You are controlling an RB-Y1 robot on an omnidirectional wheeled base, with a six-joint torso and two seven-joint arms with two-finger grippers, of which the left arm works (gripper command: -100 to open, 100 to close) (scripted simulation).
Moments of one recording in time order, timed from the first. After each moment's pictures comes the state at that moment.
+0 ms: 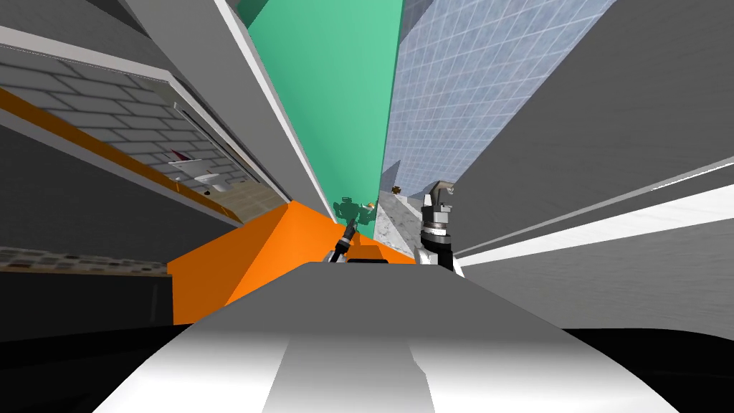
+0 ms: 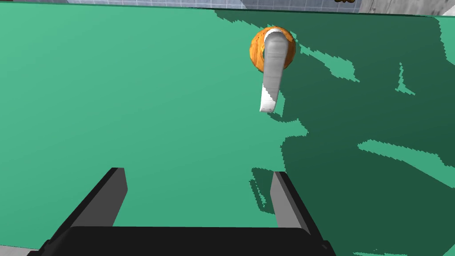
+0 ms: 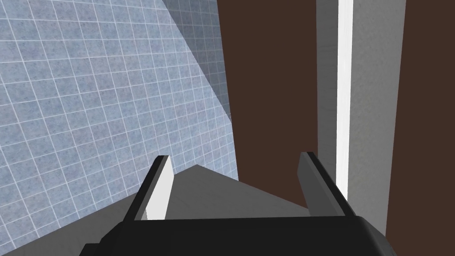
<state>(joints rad) 0.11 0.08 -0.24 -1.12 -0.19 -0.73 0.18</state>
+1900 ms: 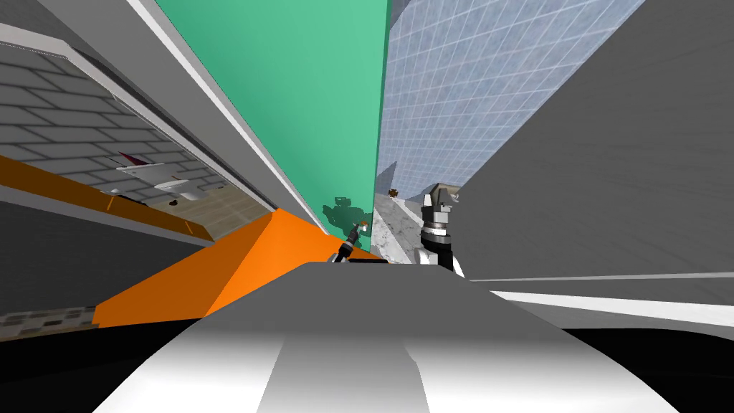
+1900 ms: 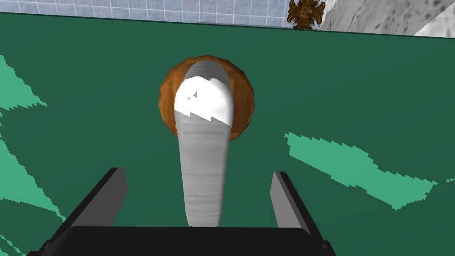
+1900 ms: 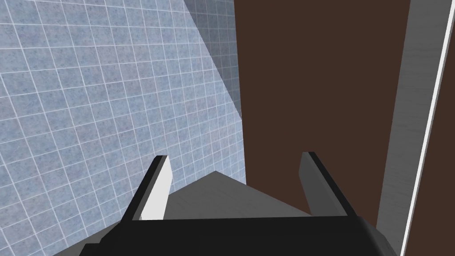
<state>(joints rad) 0.04 0.05 -0.27 -0.88 -0.20 -0.76 0.18</state>
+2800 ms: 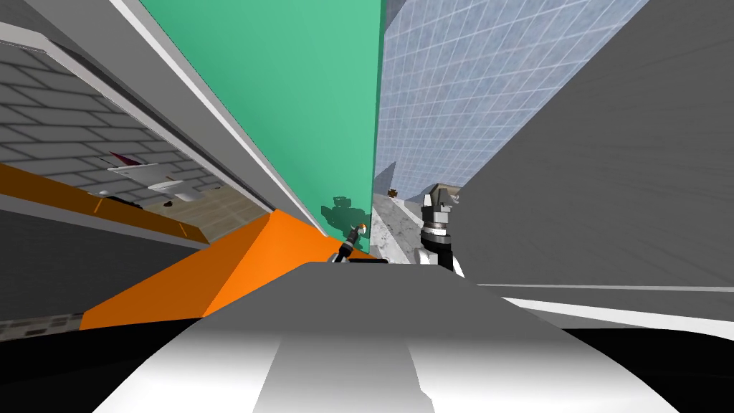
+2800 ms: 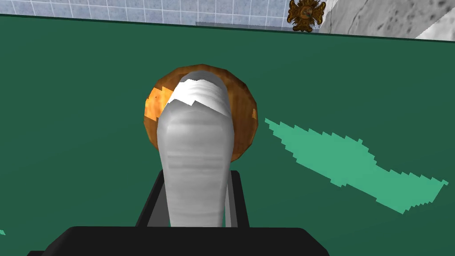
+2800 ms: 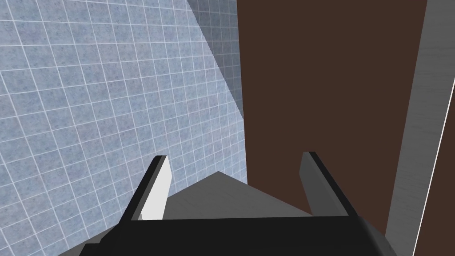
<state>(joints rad) 0.03 0.05 -0.26 -0.86 -0.19 -0.76 0.17</state>
